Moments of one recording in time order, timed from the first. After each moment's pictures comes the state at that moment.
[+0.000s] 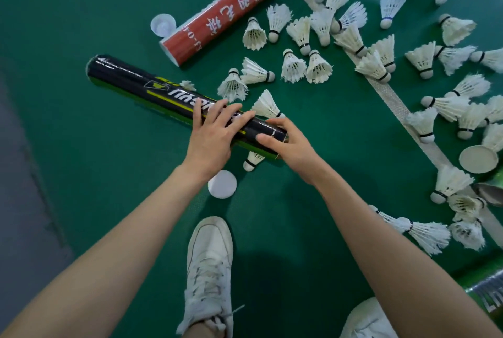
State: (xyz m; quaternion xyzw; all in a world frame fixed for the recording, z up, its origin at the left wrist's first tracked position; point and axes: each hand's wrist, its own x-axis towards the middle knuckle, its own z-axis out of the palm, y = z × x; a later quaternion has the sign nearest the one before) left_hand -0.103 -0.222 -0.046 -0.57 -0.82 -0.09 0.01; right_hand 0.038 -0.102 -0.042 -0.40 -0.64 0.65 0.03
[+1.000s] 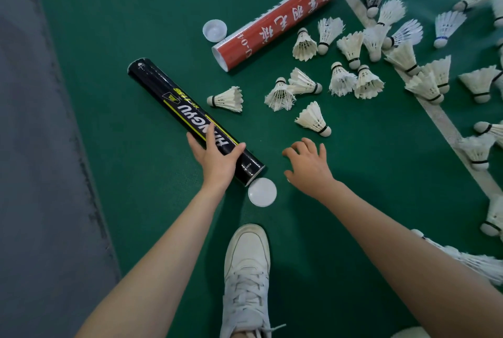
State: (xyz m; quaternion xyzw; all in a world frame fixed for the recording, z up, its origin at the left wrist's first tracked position) left_hand -0.134 -0.283 -0.077 -0.03 -0.86 -0.45 -0.25; right_hand -0.006 -0.141 -0.083 -0.25 -0.93 0.15 -0.21
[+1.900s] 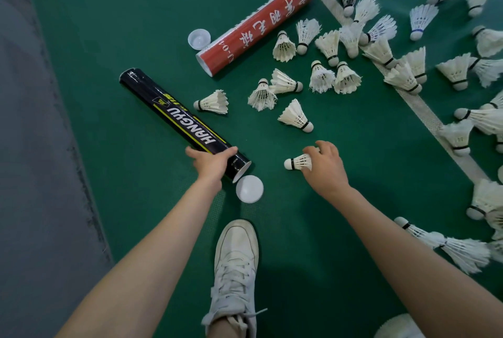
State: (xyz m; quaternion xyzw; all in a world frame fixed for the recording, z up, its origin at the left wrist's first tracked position) left_hand -0.115 -0.262 -0.058 0.16 -0.80 -0.49 -0.31; right_hand 0.054 -0.115 -0.077 -0.39 -0.88 0.23 -0.12
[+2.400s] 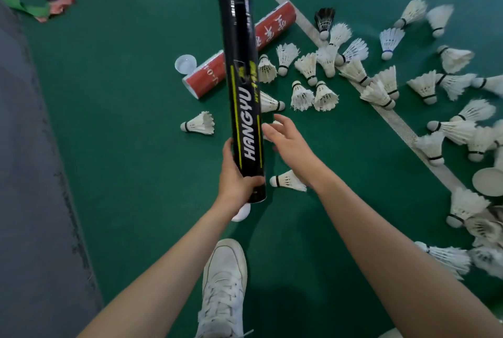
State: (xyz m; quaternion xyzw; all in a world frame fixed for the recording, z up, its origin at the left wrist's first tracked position) left_hand -0.063 -0.229 -0.031 -0.13 -0.77 -0.51 -0.36; right_hand -0.008 -0.099 -0.011 -0.40 -0.60 0.69 0.06
